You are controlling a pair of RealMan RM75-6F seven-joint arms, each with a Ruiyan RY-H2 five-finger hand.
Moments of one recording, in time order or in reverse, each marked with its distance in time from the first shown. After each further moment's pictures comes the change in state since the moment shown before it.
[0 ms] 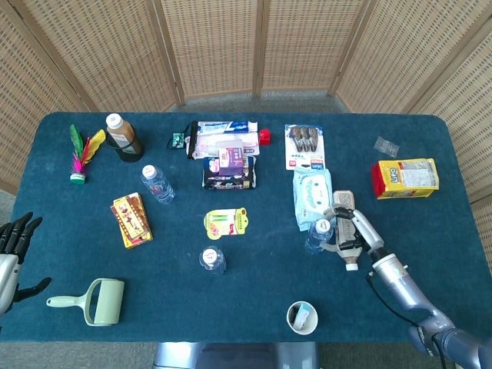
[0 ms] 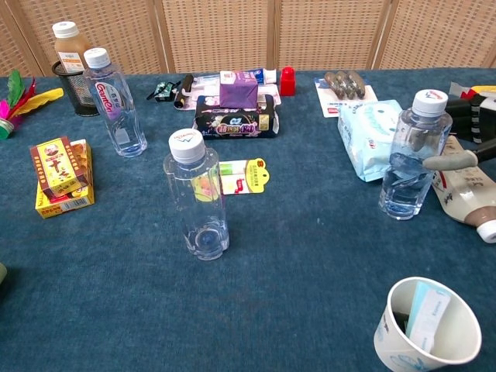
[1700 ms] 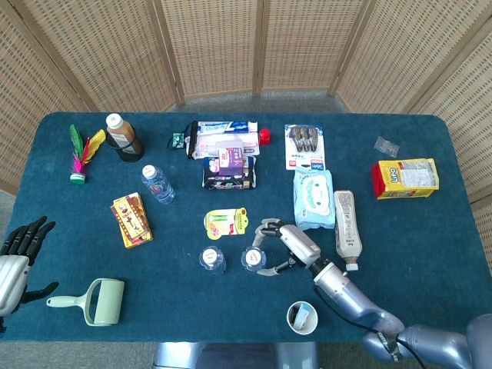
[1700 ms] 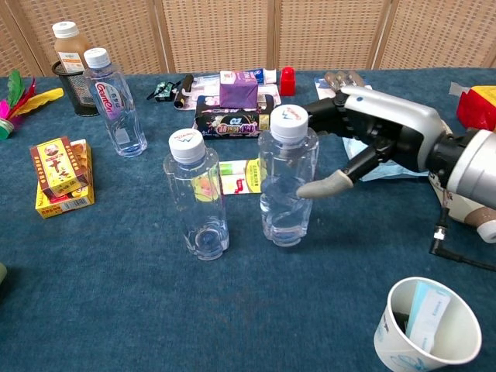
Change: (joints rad) left arm -0.029 0.022 0.029 0.023 0.029 -0.061 -0.070; right arm 0.142 -0.010 0.062 -0.474 0.027 -0.095 -0.542
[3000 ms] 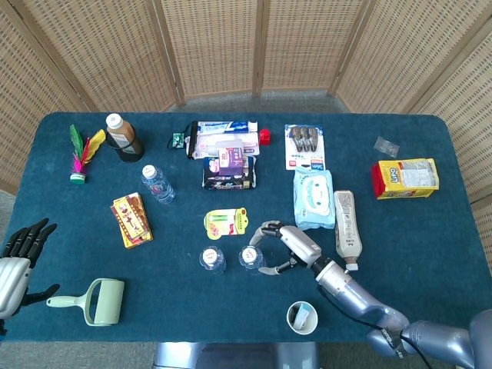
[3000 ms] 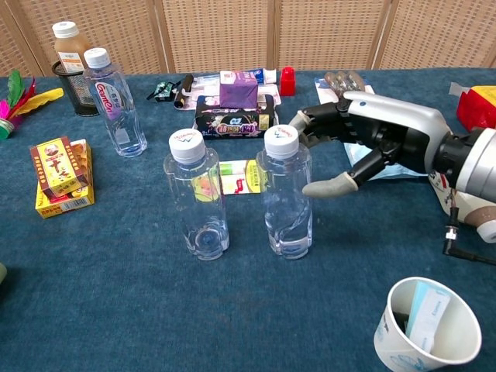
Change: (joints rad) left arm 0.003 -0.001 0.013 -0.001 0.016 0.009 -0.002; right arm 0.027 0.044 -0.035 0.001 -0.016 -0.022 0.064
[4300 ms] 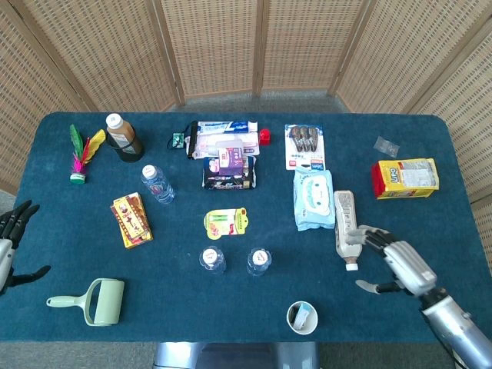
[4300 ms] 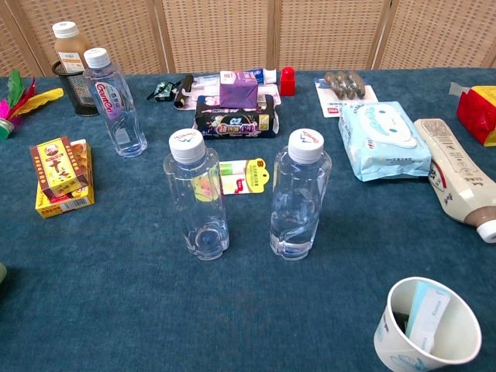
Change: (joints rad) left arm -0.061 0.013 -0.077 0.106 -0.088 -0.049 -0.213; right arm -0.306 0.501 -0.212 -0.159 -0.114 0.376 -0.177
